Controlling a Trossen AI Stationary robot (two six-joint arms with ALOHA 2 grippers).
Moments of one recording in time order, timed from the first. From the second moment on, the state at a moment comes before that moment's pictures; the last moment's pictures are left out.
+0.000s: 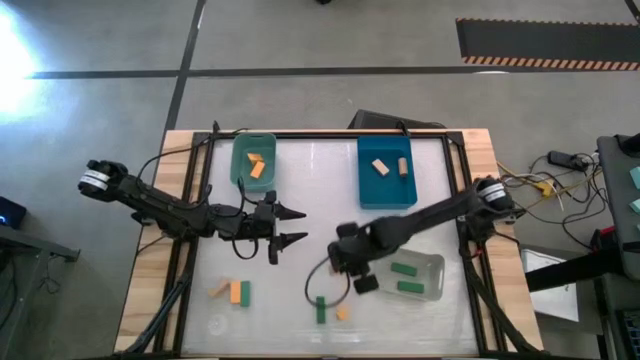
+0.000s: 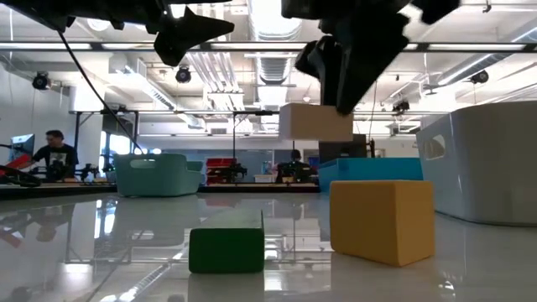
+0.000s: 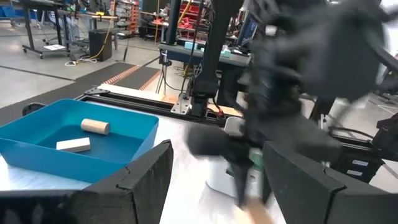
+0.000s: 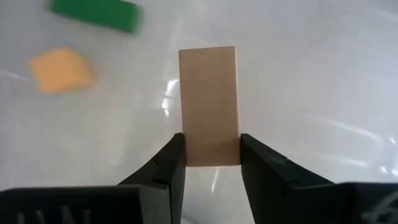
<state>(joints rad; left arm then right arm) -0.28 1.20 0.56 0.62 -0.37 -0.20 0.27 1.87 1.50 -0.85 -0.02 -0.02</state>
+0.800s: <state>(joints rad) -0.28 1.20 0.56 0.63 -0.37 -0.20 -0.55 1.49 1.24 -0.97 0.03 0.01</state>
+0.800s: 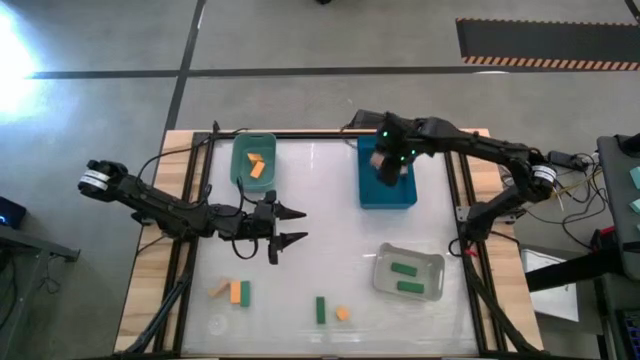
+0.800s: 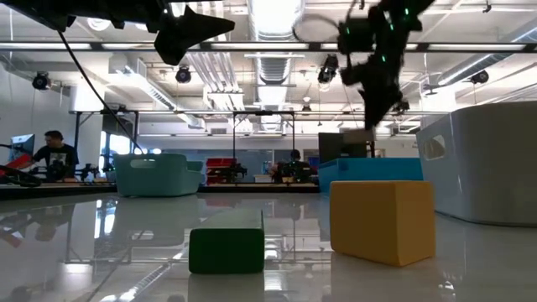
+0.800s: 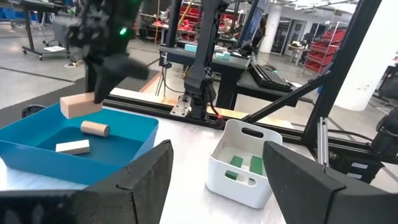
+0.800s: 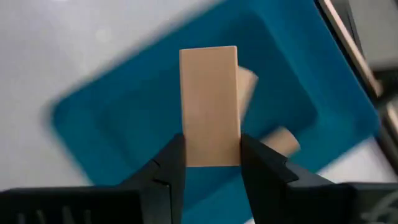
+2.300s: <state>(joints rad) -0.28 1.20 0.56 0.64 -0.37 -0.19 -0.81 1.65 1.07 -0.66 0.03 0.16</state>
